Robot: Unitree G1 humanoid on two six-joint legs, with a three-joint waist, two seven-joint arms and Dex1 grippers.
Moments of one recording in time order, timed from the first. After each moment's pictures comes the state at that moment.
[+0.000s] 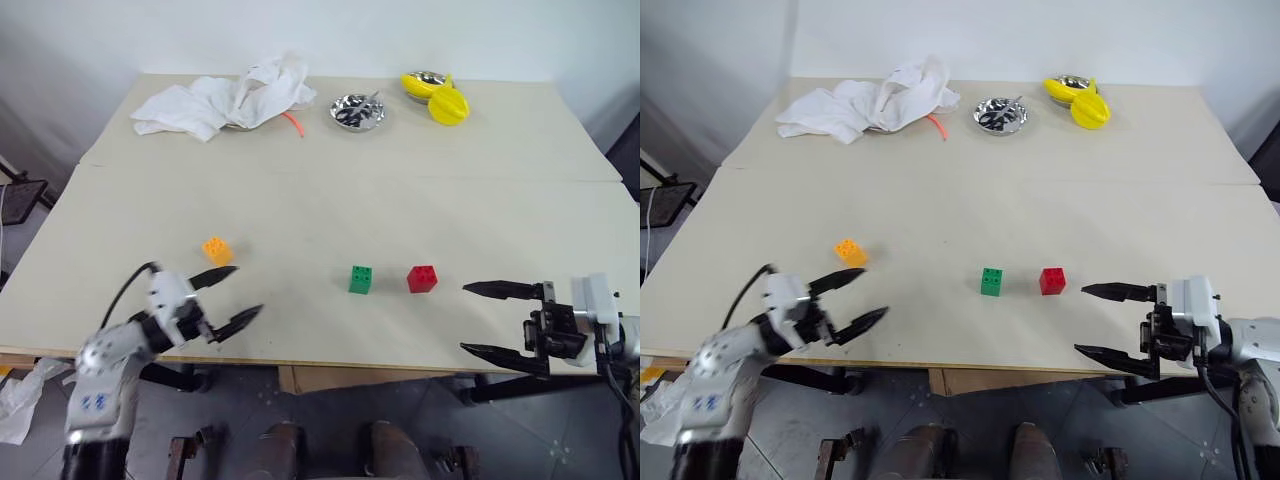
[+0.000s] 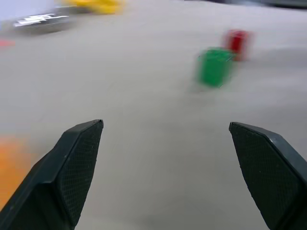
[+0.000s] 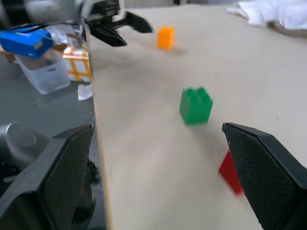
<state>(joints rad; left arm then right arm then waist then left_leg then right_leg) 0.08 0.40 0.38 -0.20 -0.39 0.10 -0.83 -0.03 -0.79 -0.31 -0.12 0.66 0.11 1.43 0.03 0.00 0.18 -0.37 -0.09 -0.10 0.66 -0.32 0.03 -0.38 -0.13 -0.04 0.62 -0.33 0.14</state>
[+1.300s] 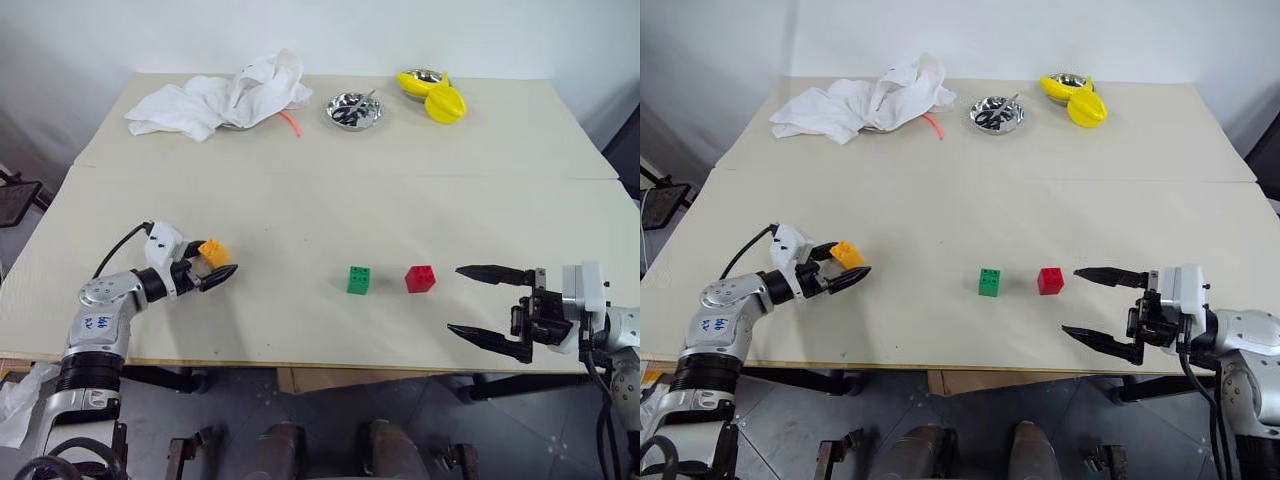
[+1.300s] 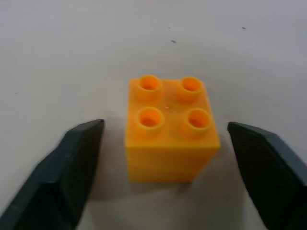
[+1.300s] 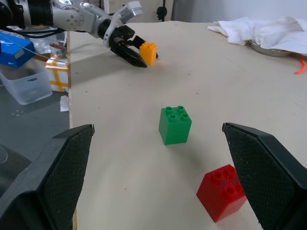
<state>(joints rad) -0.47 0.62 0.14 0.49 -0.27 0.13 -0.86 -0.02 -0.75 -0.33 -0.18 0.64 0.10 1.34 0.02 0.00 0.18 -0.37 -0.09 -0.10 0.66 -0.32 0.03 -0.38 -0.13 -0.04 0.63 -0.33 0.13</state>
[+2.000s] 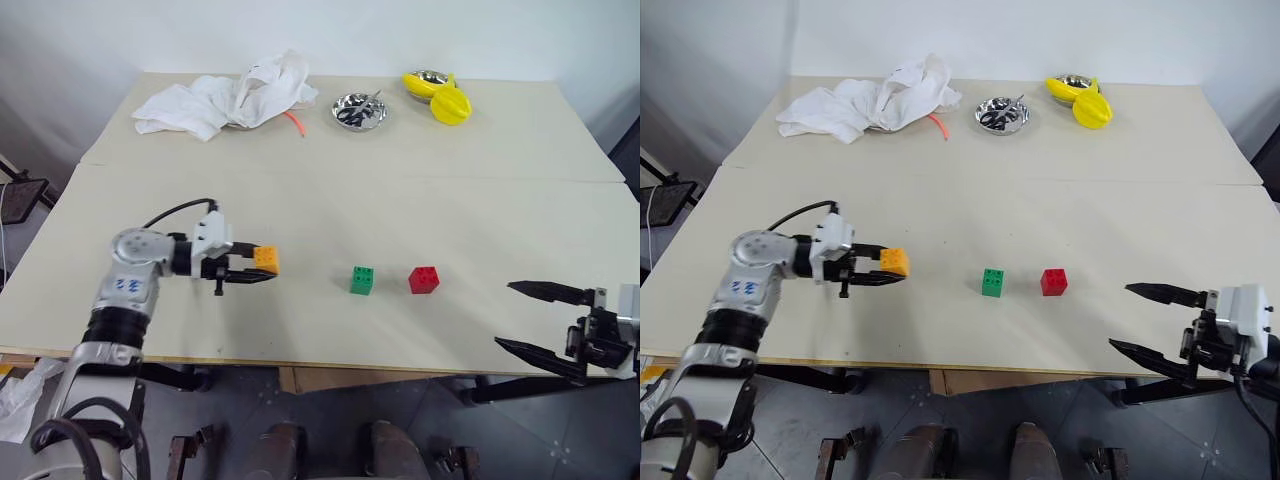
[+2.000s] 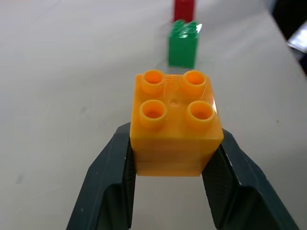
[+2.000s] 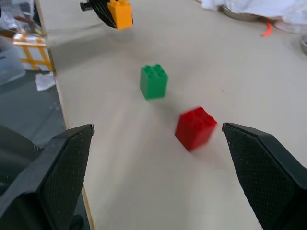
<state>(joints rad) -0.75 0.58 -0.09 0.61 -0.21 -0.16 -1.40 0.19 -0.83 -0.55 -0.13 0.65 0.07 1.39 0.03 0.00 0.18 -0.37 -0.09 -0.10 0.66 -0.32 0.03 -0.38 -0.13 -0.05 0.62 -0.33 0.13</state>
